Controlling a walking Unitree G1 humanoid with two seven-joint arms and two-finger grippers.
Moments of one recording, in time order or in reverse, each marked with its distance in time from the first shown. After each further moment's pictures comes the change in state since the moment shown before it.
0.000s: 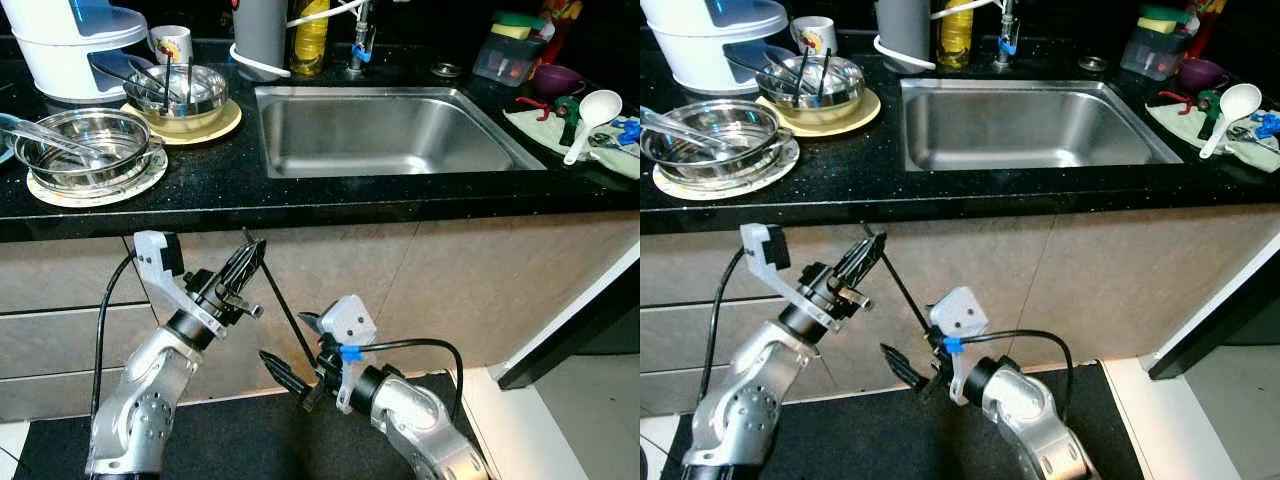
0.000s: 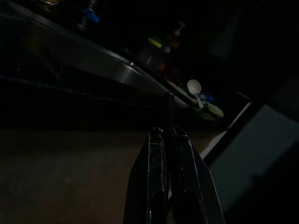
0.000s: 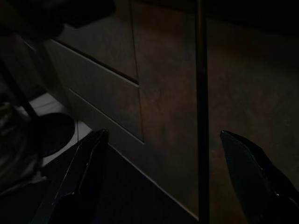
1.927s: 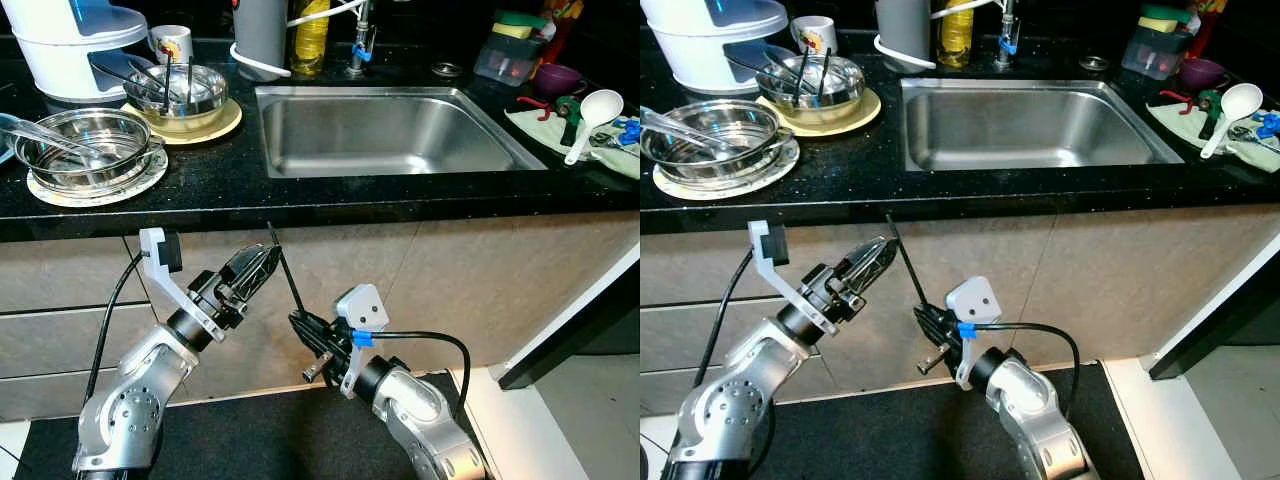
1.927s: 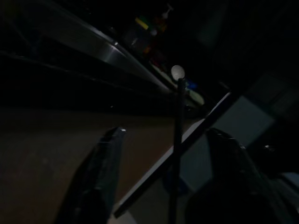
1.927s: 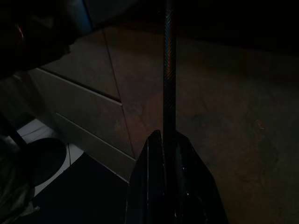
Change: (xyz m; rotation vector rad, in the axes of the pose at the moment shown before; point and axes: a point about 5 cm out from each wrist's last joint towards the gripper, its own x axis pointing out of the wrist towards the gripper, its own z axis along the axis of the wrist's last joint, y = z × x) left arm -0.002 0.002 0.001 -0.081 0.098 -0.037; right arm 0.001 -0.014 0.003 0.075 -0.073 -0.091
